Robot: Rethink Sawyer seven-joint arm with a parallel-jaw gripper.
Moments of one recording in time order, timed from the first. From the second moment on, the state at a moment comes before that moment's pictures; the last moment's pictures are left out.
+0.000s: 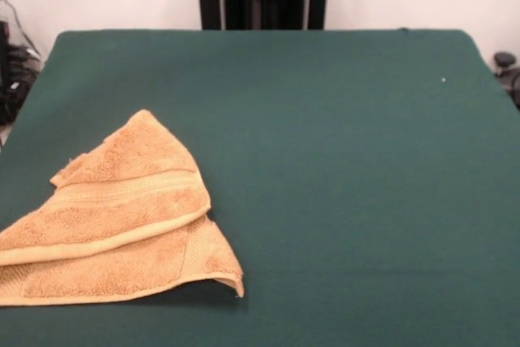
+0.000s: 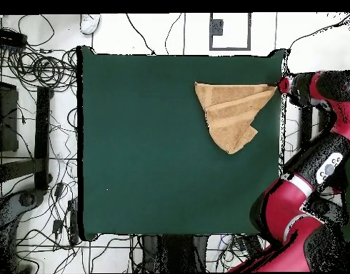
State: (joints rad) arm -0.99 0.20 1.82 0.27 -1.48 1.60 0.91
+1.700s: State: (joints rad) arm -0.97 -0.06 1.21 0.74 -1.41 1.05 0.94
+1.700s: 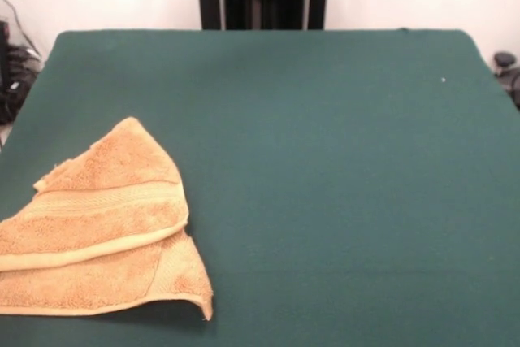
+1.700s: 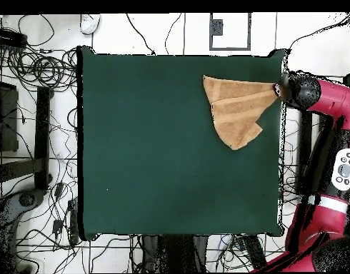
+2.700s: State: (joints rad) arm -0.89 -0.12 0.92 0.75 -1.28 0.90 1.04
